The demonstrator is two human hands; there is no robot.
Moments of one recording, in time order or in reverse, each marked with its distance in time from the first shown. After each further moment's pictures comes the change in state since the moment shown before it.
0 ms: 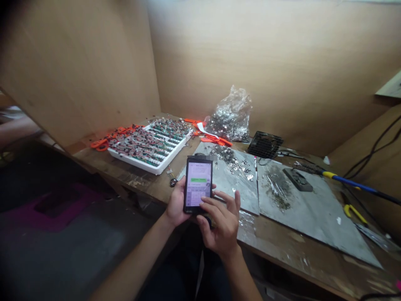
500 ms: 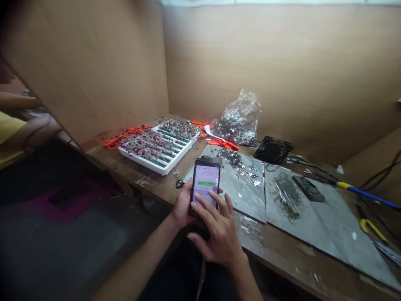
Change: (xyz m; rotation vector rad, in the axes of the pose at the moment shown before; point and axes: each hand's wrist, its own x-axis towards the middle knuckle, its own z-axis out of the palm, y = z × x) left_hand 0.002 -0.001 -0.001 -0.008 -0.033 -0.054; right_hand 0.005 0.000 0.001 -0.036 -0.338 -0.198
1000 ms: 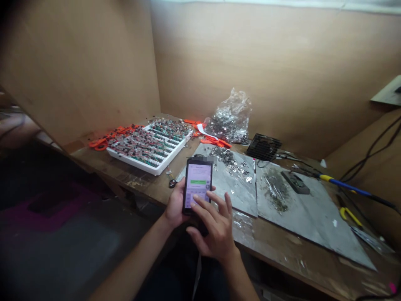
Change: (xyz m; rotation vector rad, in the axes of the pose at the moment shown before) left_hand -0.001 0.002 0.001 0.023 0.019 0.032; right_hand -0.002 -0.002 0.002 0.000 0.162 0.081
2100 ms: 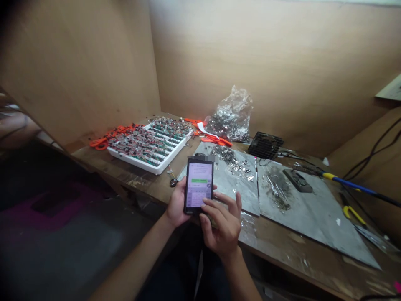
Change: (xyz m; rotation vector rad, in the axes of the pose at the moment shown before) left_hand 0.000 -0.002 0.000 0.020 -0.001 0.024; right_hand -0.003 -0.001 0.000 -0.001 0.209 0.107
